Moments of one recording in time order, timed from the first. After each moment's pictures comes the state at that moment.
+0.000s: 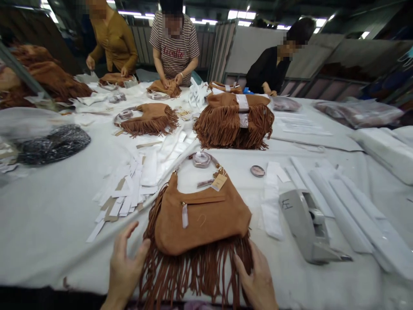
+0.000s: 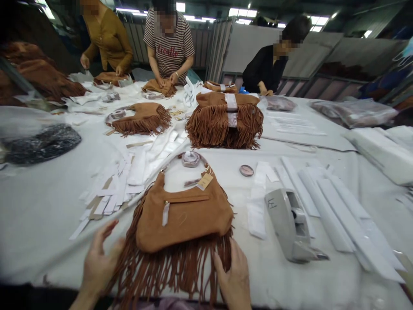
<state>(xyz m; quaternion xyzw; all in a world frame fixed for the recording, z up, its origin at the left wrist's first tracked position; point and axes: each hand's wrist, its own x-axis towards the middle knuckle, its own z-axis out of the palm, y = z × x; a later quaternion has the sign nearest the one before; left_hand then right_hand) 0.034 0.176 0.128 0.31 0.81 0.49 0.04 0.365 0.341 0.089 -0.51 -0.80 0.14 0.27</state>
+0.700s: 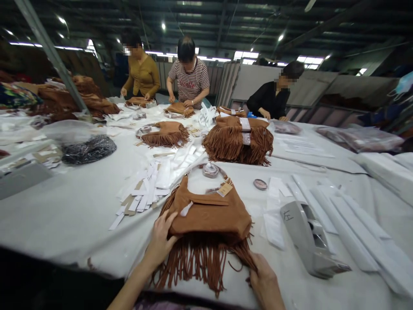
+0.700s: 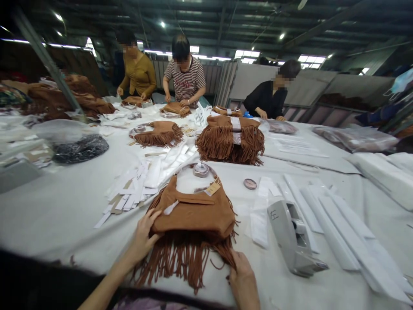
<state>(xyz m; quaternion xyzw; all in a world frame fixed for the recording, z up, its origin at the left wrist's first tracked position) 0.046 0.204 0.102 0.50 0.76 0.41 0.04 0.386 0.355 0.087 -0.42 -0.85 0.15 0.29</state>
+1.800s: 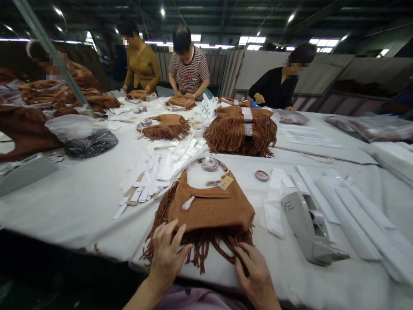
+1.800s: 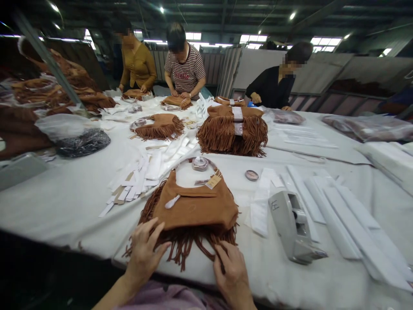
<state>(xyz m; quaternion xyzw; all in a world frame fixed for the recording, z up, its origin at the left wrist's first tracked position) 0.112 0.172 0.121 0.54 0.76 0.34 -0.13 0.367 0.319 0.112 -0.27 -0.90 0.05 0.33</state>
